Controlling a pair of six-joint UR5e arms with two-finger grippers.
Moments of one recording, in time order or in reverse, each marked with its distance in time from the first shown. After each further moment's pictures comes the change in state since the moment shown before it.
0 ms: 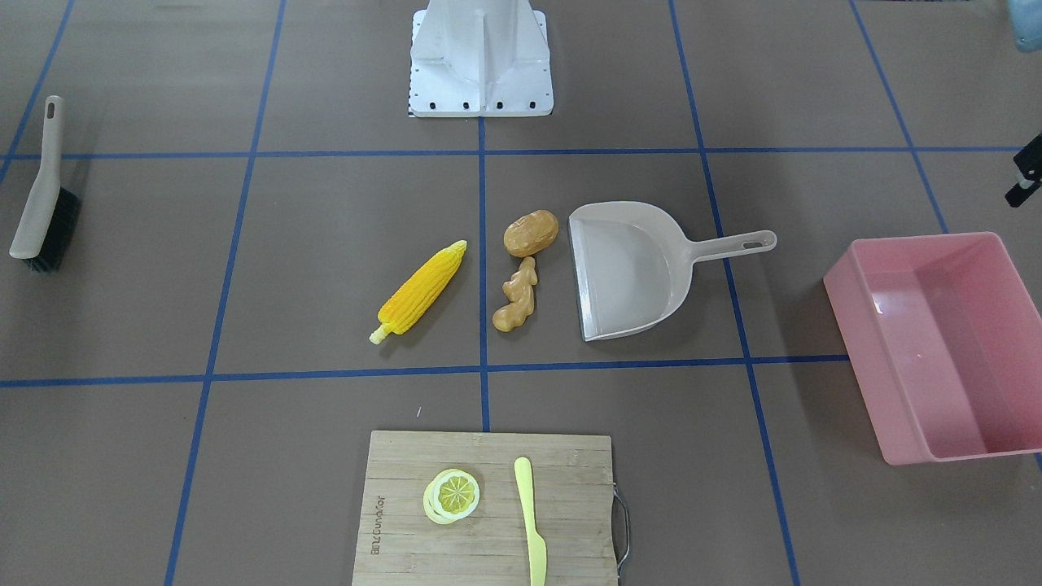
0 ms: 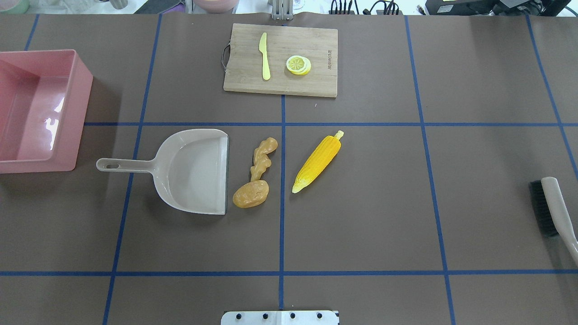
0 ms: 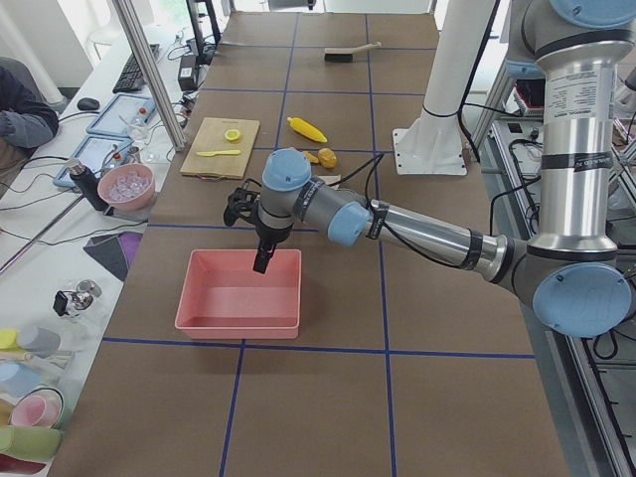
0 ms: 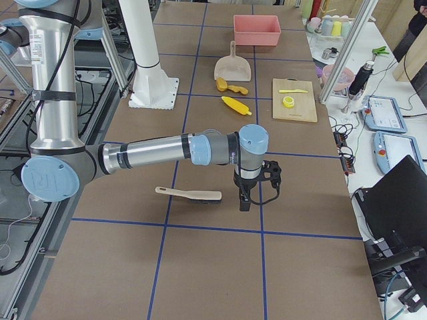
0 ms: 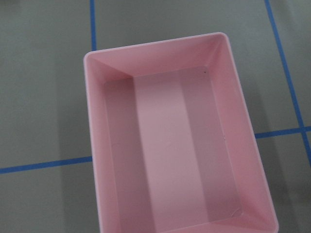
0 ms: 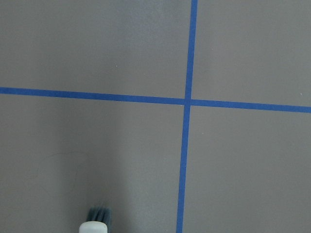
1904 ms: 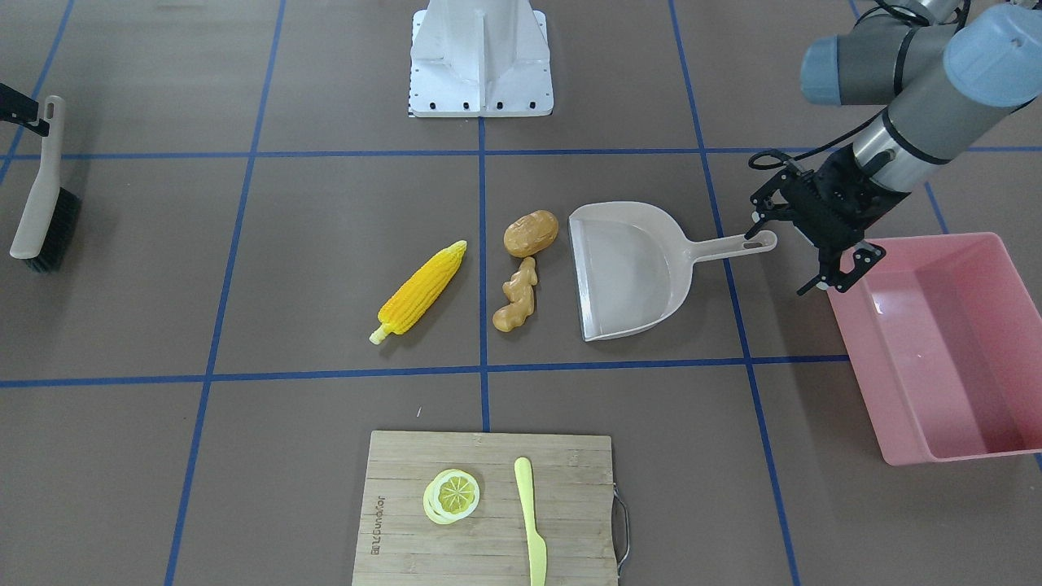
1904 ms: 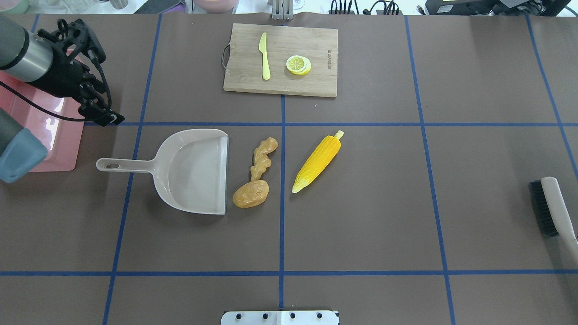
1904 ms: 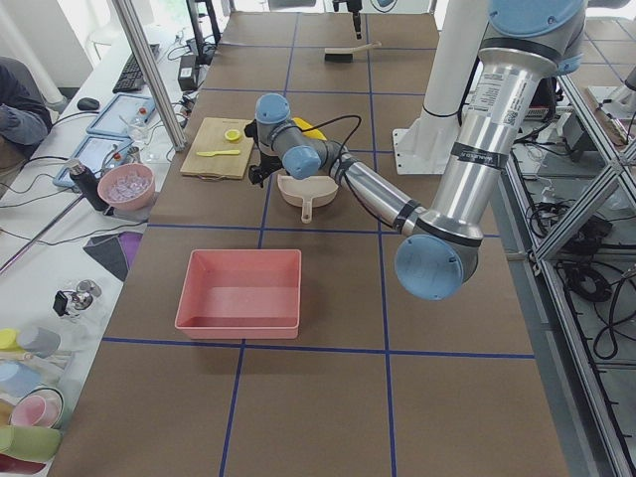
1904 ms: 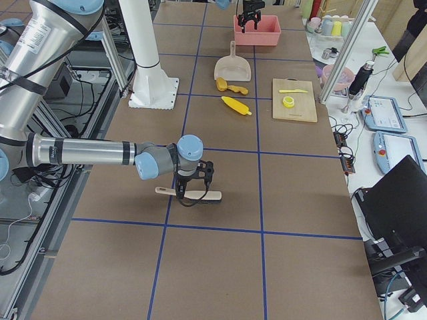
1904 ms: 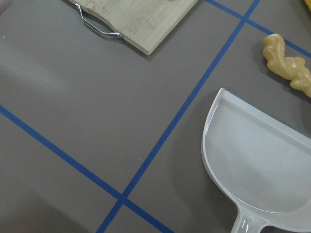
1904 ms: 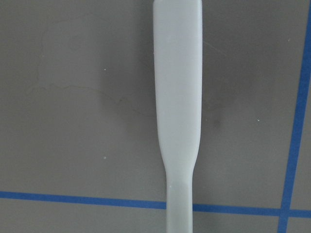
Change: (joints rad) left arm 0.405 -0.362 0.108 -0.024 0.063 0.316; right arm -0.403 -0.489 0.185 0.468 0.152 0.429
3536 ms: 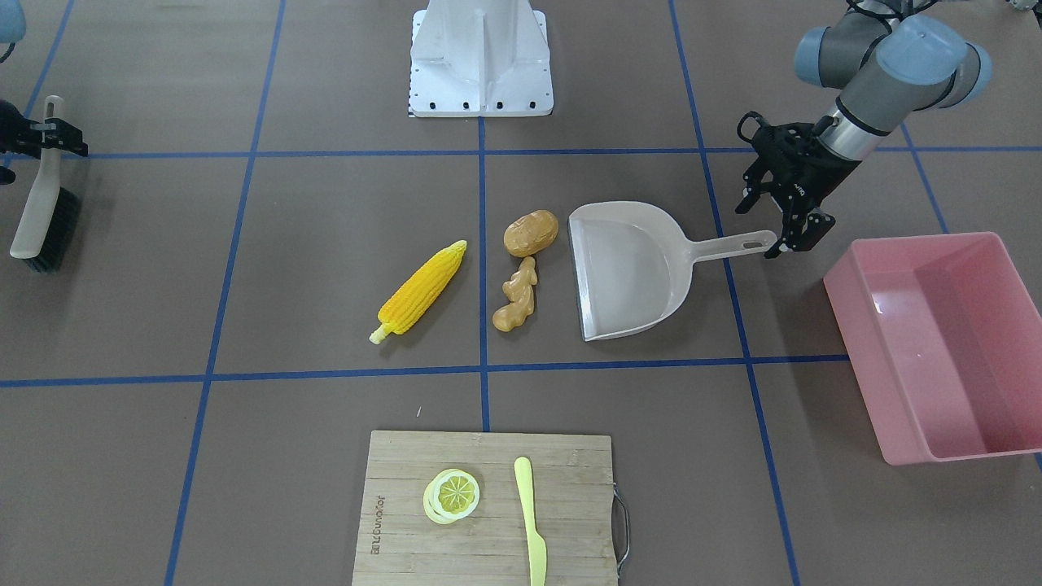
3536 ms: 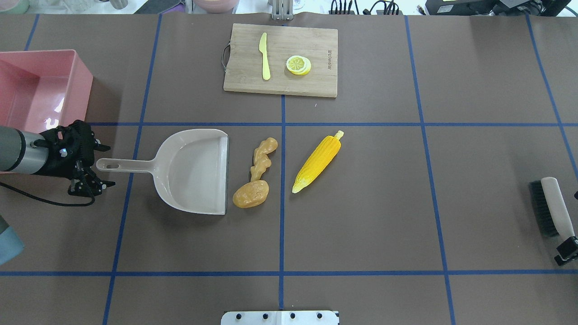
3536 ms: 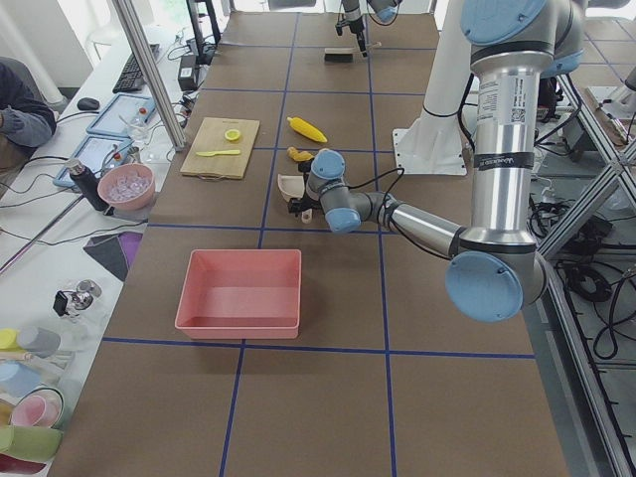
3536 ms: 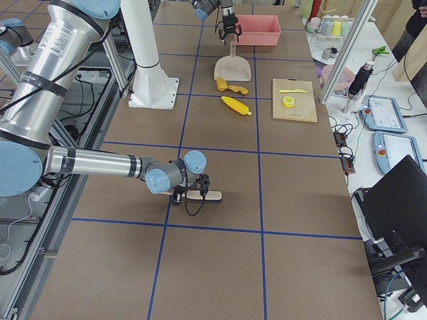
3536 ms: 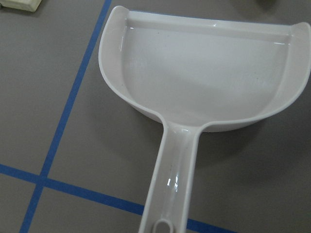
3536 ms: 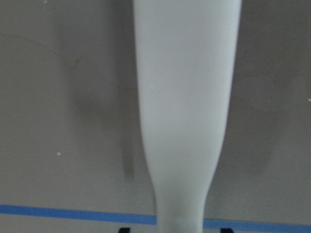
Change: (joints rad) left arm 0.221 0.314 -0.022 -0.497 0.250 0.133; right arm -0.193 0.058 -0.158 0.105 -0.011 0.120
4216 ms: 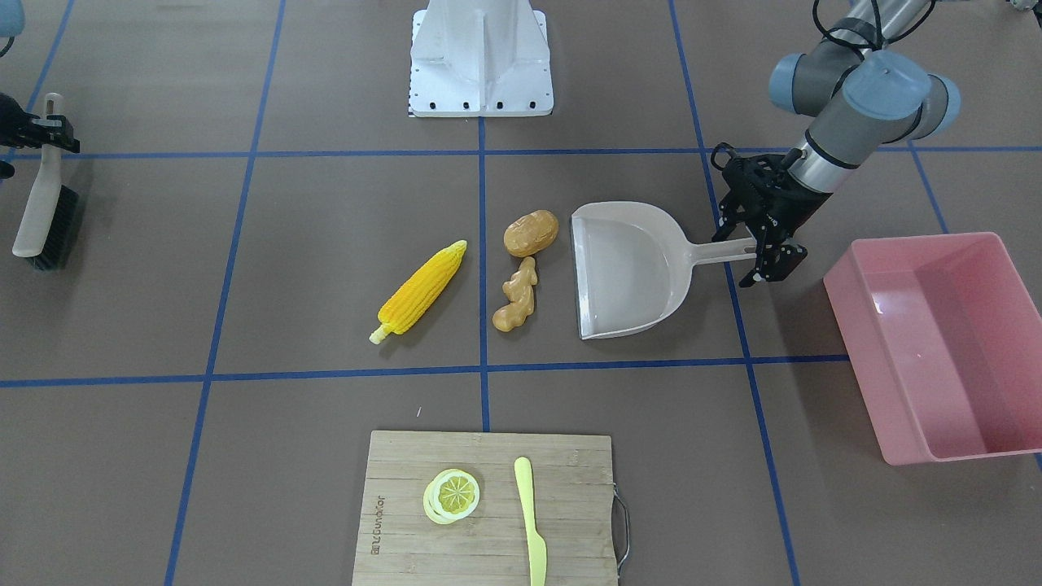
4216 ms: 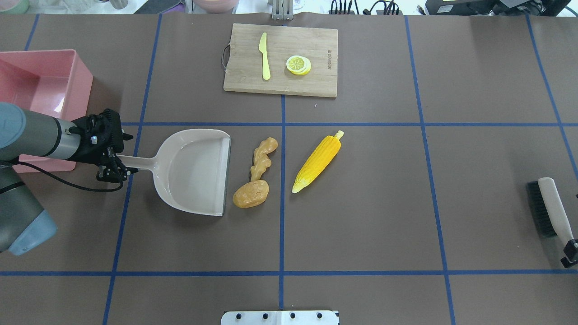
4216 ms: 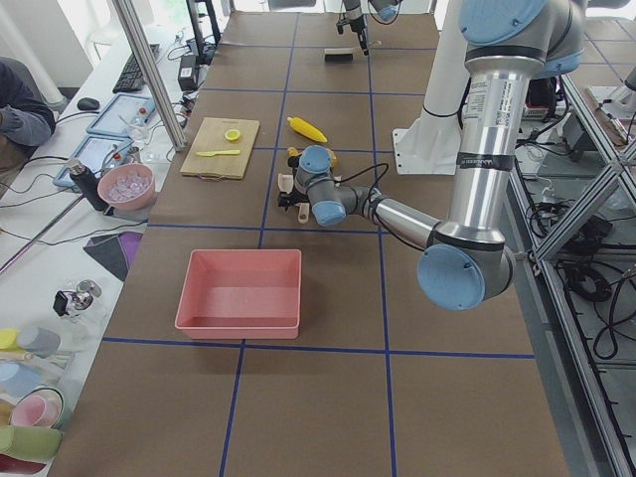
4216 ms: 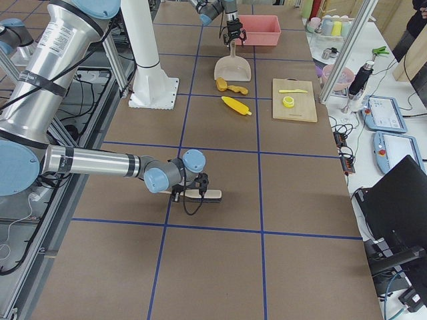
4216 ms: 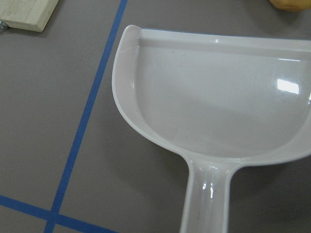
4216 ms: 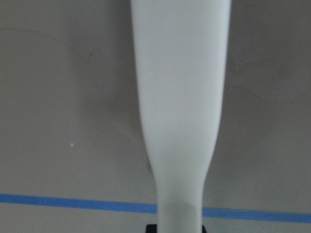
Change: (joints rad) left arm 0.005 -0.126 0.106 0.018 0.009 0.003; right arm 0.004 -0.015 0.028 0.002 0.008 0.009
